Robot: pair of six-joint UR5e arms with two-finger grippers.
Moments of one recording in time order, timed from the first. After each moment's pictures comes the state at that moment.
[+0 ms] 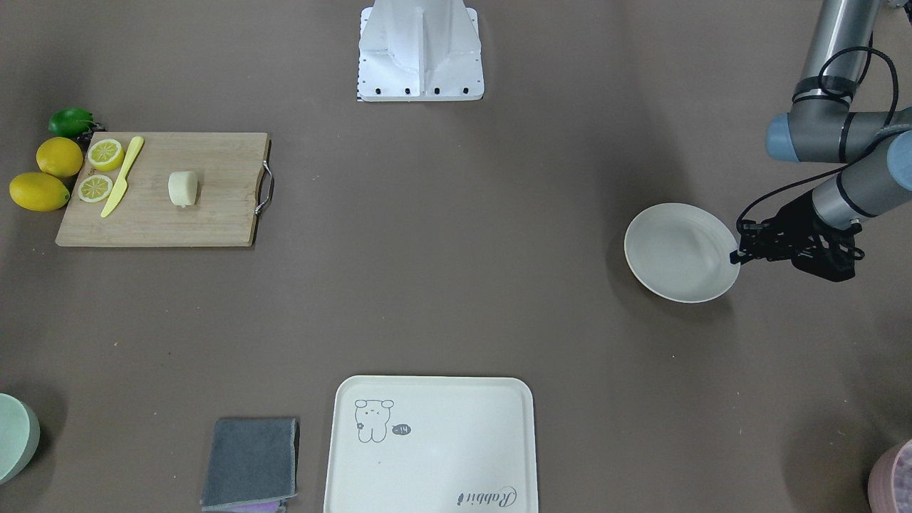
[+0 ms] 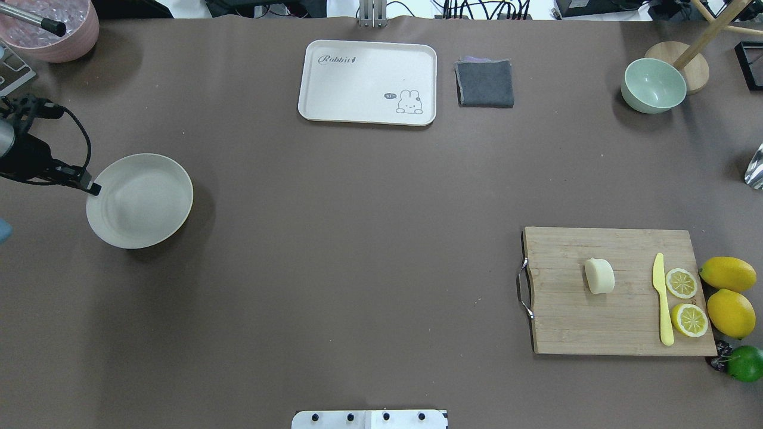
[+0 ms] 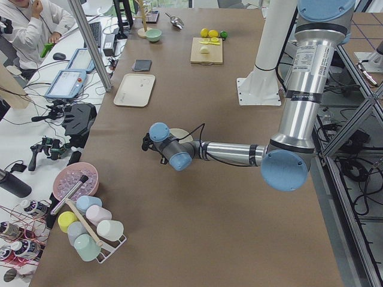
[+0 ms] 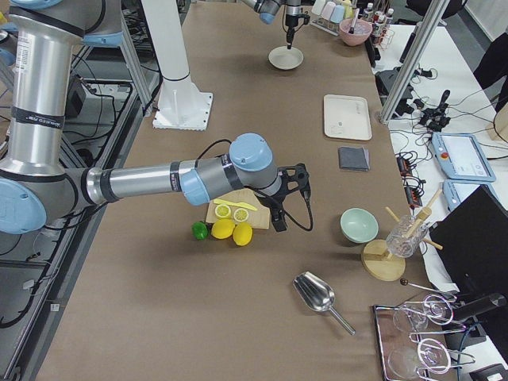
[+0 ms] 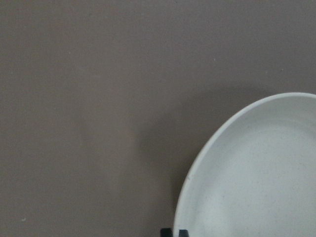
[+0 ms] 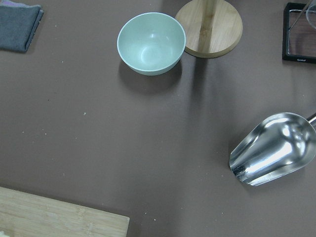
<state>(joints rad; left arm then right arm) -1.07 -1.73 -1.40 -2.33 -2.42 -0.66 1.56 -1.77 1.93 -1.27 2.41 0.19</state>
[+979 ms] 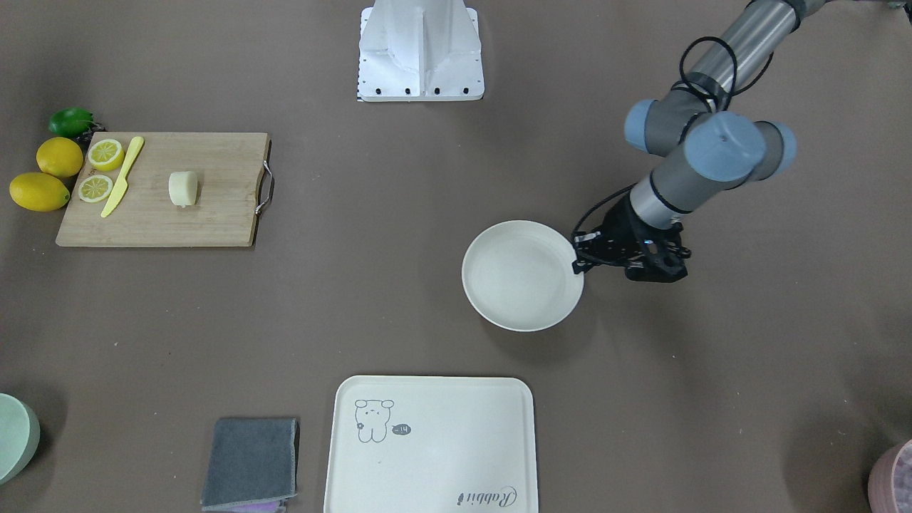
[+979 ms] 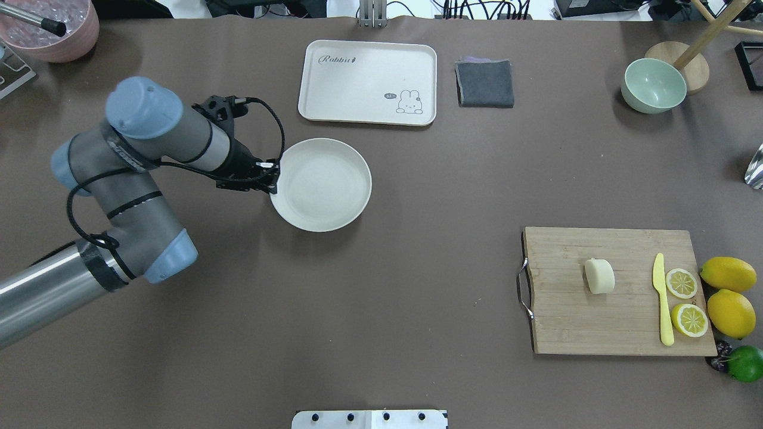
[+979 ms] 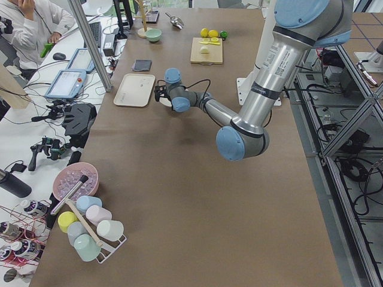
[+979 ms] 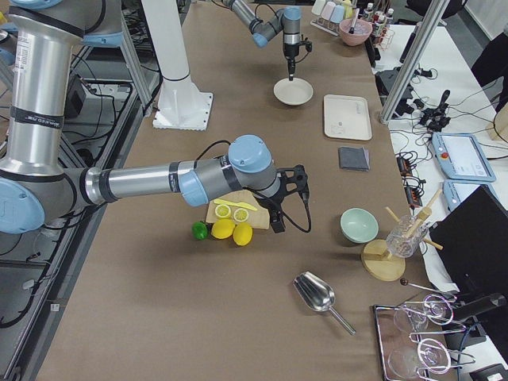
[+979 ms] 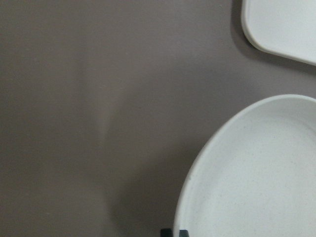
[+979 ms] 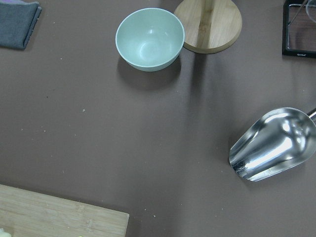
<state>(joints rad) -0.69 -2.10 -1.51 -2.12 -2.09 -1.30 1.56 -1.78 1.93 -1.27 2.41 0.19</state>
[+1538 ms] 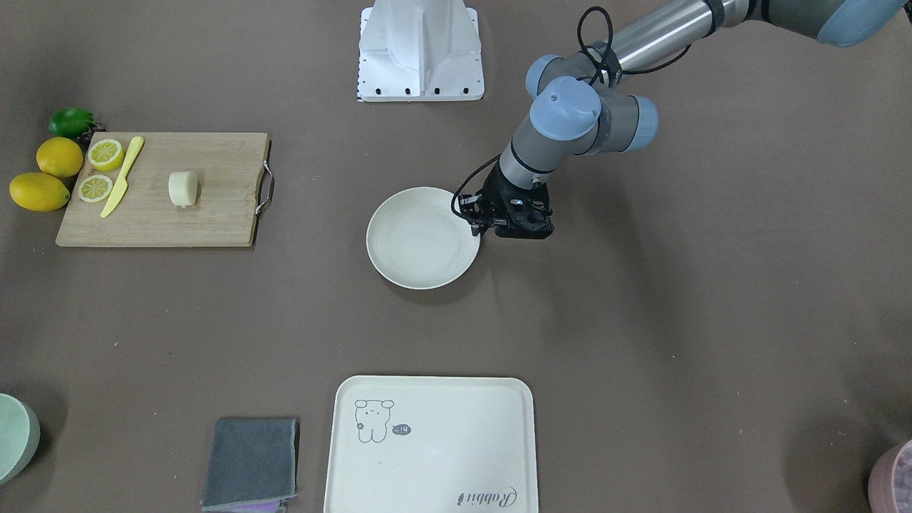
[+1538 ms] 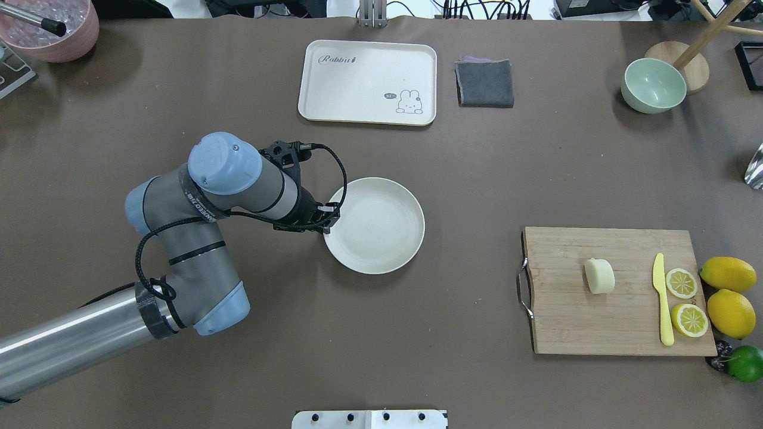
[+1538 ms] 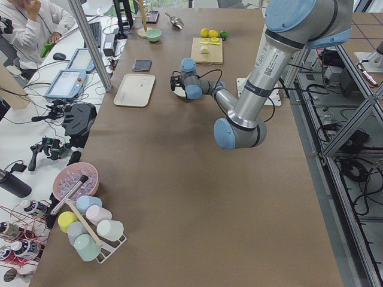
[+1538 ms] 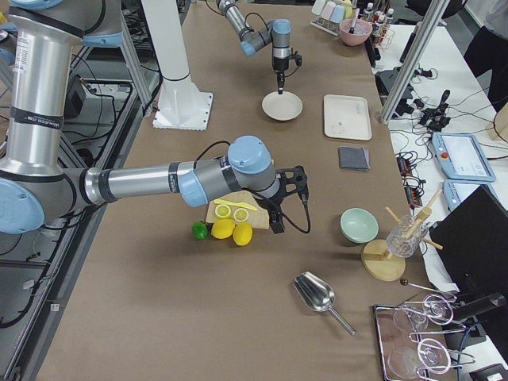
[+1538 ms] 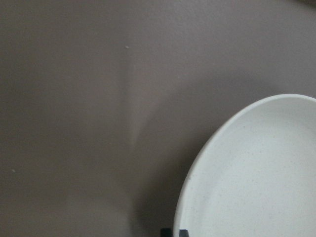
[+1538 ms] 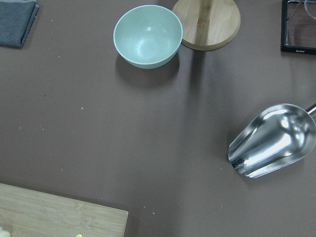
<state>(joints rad) -0.55 -2.17 -1.52 -2.08 -1.99 -1.37 1.56 -1.79 1.93 -1.27 2.41 0.19</state>
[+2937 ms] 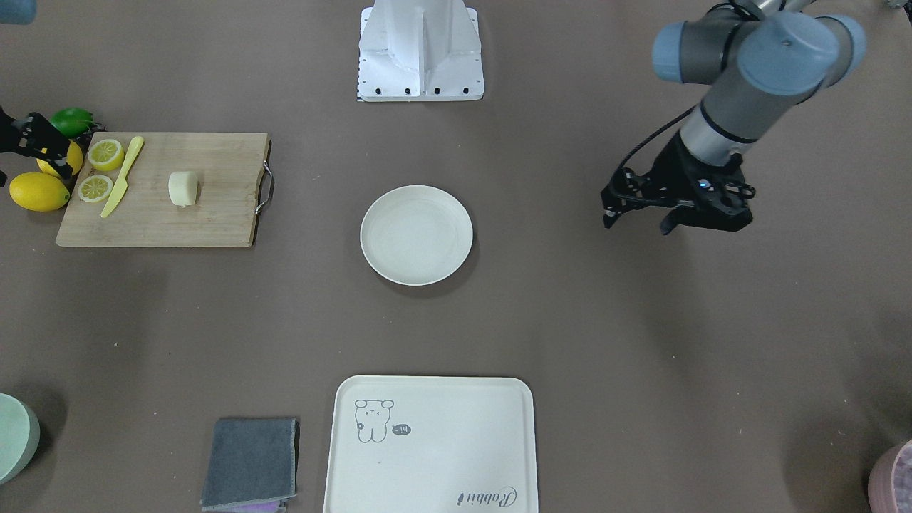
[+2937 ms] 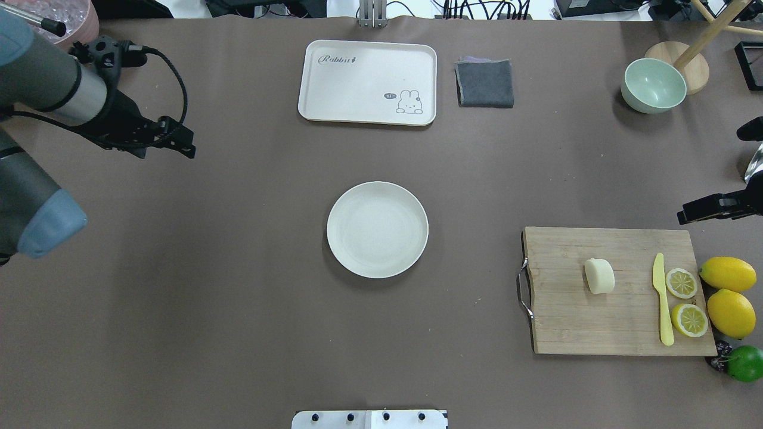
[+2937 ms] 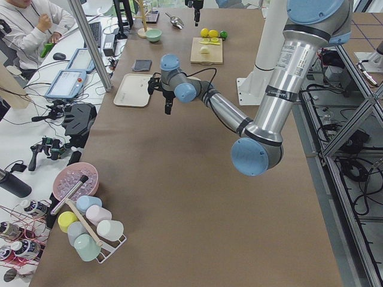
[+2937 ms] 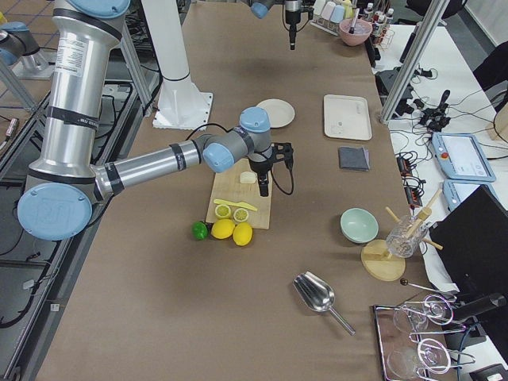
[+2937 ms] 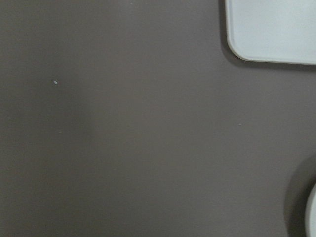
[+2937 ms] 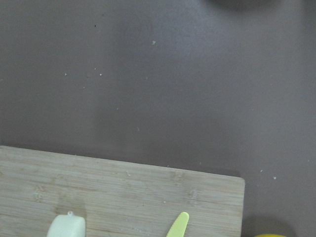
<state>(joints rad) -0.98 -1.86 -1.84 -1.78 -2.22 -0.81 0.98 -1.78 2.07 -1.26 2.13 0.72</state>
